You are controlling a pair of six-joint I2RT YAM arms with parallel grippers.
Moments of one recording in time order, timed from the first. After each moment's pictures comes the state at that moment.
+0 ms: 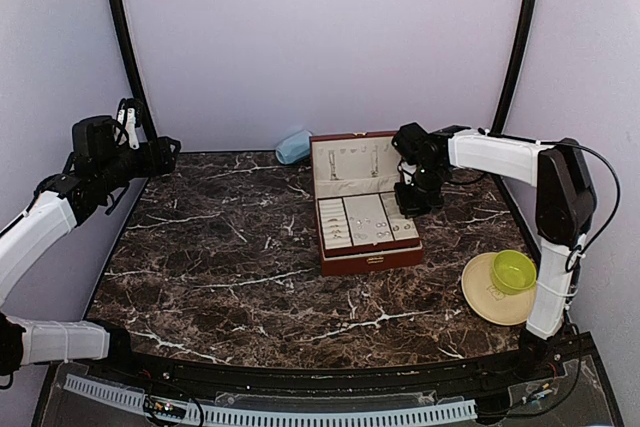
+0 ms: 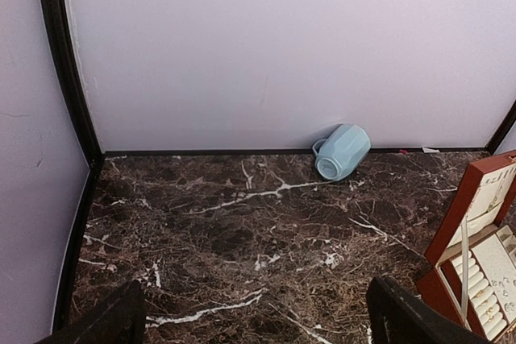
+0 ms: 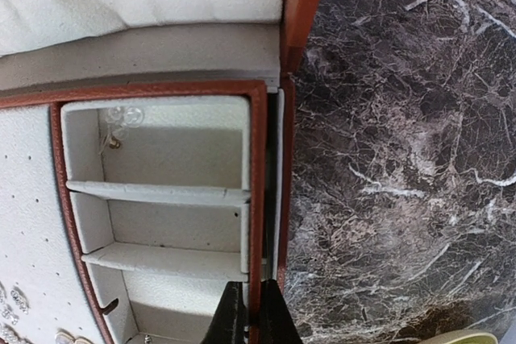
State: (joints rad) left arm -0.15 1.03 0.91 -0.18 -0.01 -0.13; right arm 0.54 1.93 1.56 -0.93 0.08 0.38
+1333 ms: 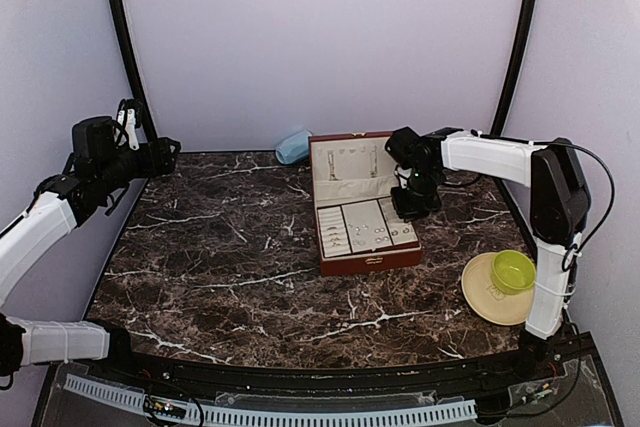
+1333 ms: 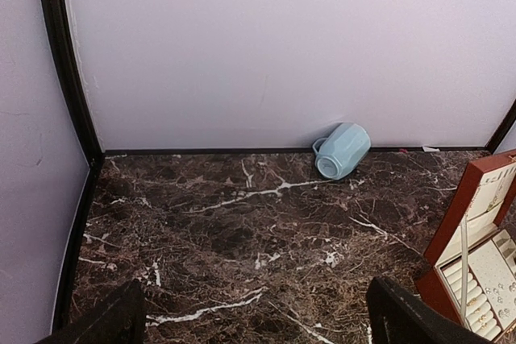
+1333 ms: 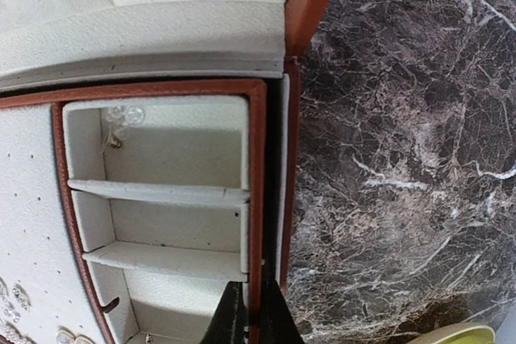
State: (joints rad) left arm -0.15 1.03 0.90 -0.18 -0.01 -0.13; right arm 0.57 1.96 1.58 -0.96 0.11 0.39
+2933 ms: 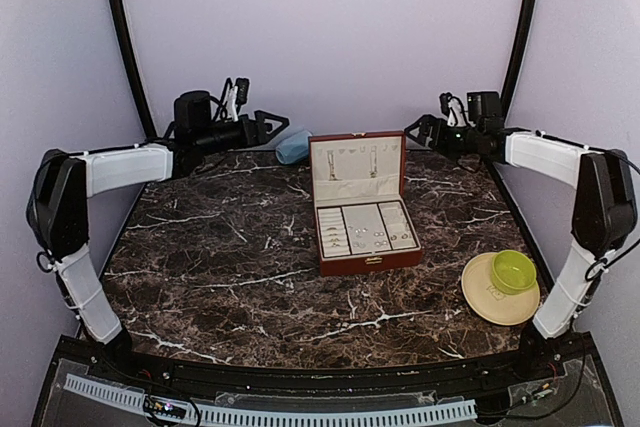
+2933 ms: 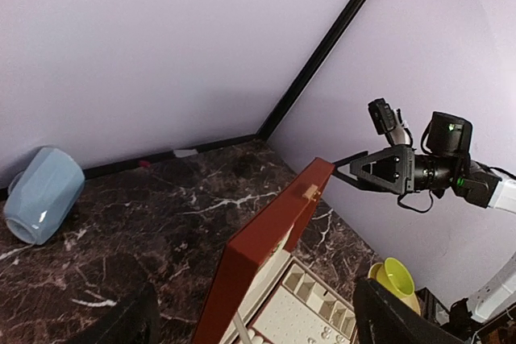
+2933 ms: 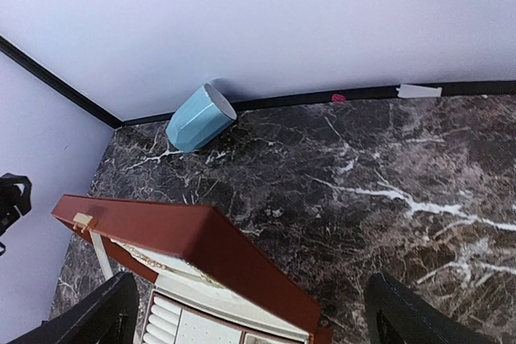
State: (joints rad) left arm -0.39 1.75 1.30 0.30 0.55 -0.45; right arm 0.22 1.72 1.33 -0.11 -0.43 0.42
